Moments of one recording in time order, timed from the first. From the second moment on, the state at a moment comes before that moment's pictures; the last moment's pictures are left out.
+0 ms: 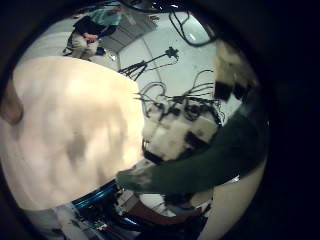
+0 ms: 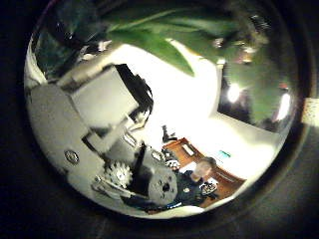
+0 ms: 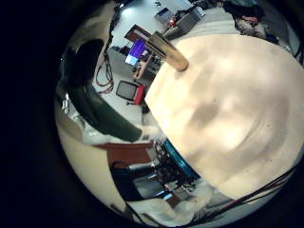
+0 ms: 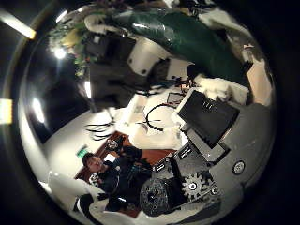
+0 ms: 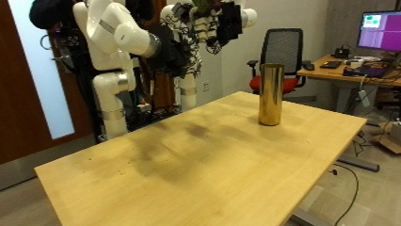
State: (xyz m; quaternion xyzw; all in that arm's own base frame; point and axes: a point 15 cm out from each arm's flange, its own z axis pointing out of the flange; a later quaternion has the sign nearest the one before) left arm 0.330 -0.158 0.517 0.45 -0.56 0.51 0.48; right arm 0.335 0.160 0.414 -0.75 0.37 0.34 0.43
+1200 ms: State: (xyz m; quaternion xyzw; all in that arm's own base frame) left arm 0.357 0.014 0.641 0.48 -0.56 0.64 0.18; right arm 0.339 0.128 0.359 -0.65 0.45 0.40 0.46
